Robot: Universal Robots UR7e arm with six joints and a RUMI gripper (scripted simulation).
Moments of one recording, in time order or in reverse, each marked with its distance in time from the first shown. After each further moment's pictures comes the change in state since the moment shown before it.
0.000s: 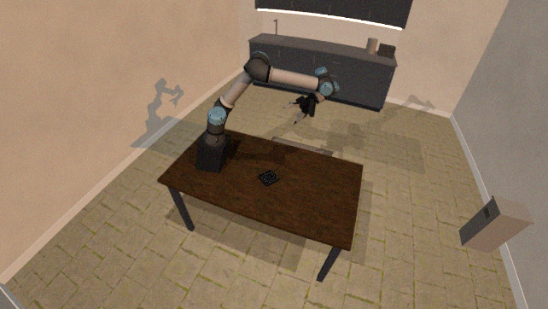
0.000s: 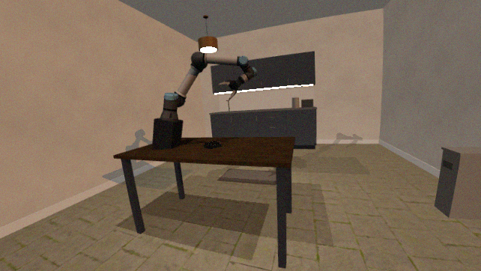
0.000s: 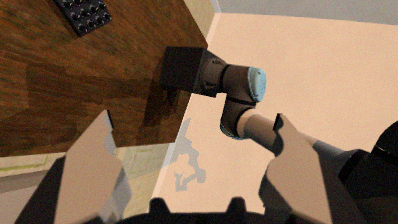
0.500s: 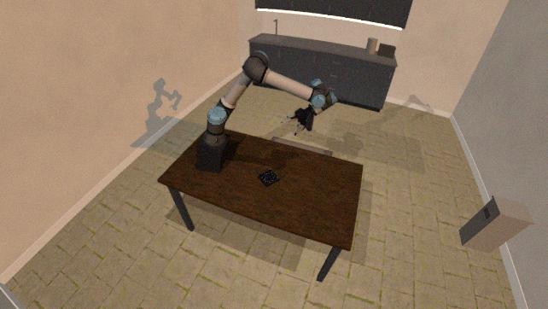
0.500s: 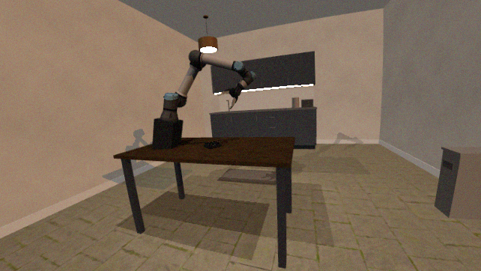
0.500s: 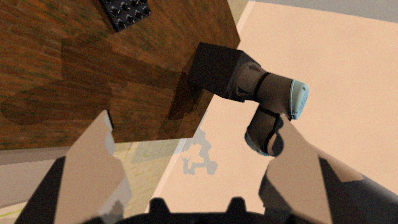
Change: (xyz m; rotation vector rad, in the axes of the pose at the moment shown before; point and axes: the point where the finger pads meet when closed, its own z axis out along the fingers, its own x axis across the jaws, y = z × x) arm -0.069 -0.026 0.048 -0.088 -0.147 -0.062
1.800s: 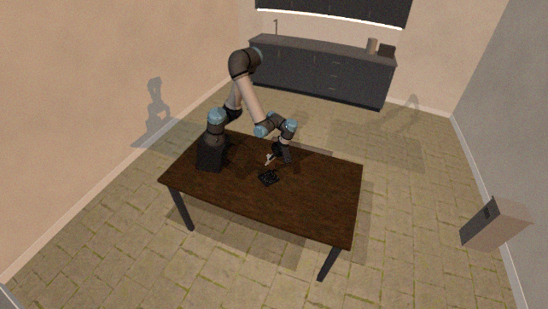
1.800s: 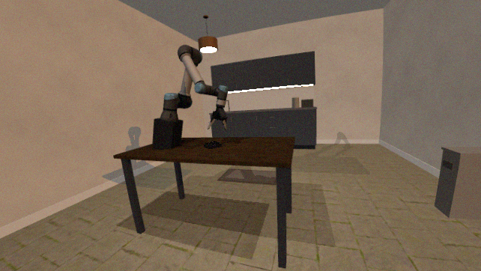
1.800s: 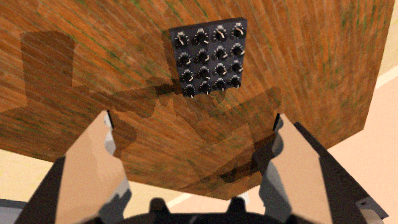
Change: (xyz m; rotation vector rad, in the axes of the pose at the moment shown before) arm -0.109 -0.099 0.202 0.065 -0.649 -0.232
